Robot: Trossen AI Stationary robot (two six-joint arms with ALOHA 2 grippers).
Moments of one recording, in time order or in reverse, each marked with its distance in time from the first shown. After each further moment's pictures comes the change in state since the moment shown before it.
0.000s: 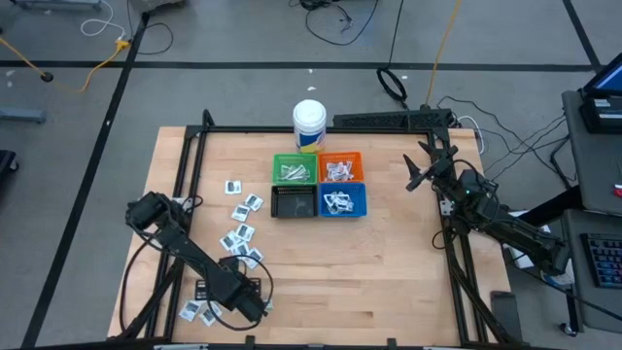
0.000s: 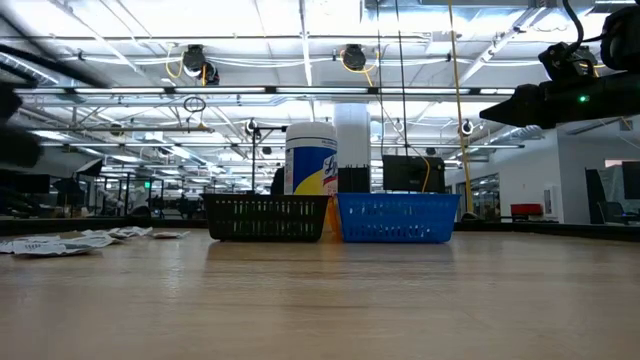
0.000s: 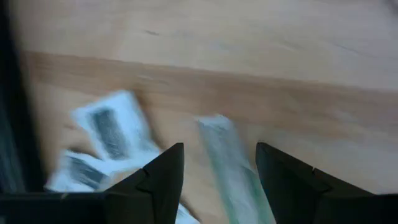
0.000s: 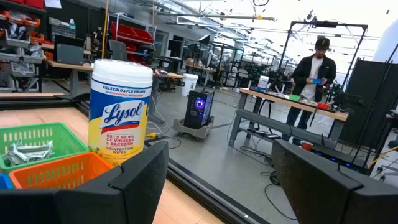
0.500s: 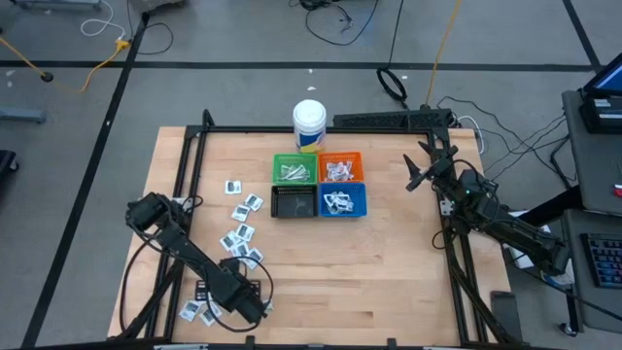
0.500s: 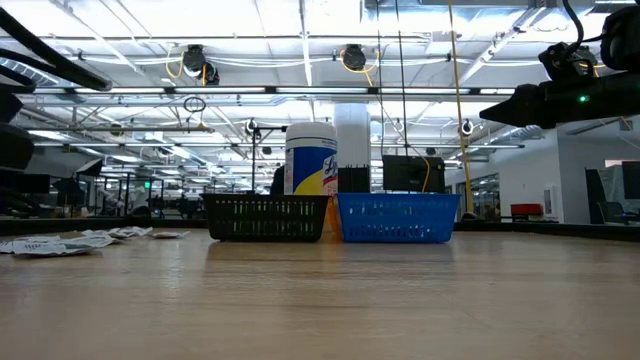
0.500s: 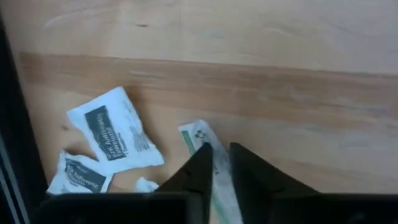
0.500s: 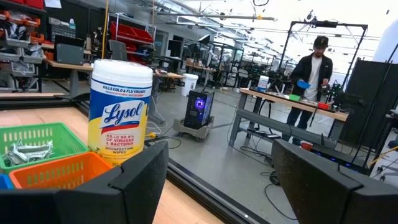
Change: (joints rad) left arm -0.005 0.005 -0.002 0.024 -0.001 0.033; right arm 0.000 0.000 0.000 0.000 0.000 0.000
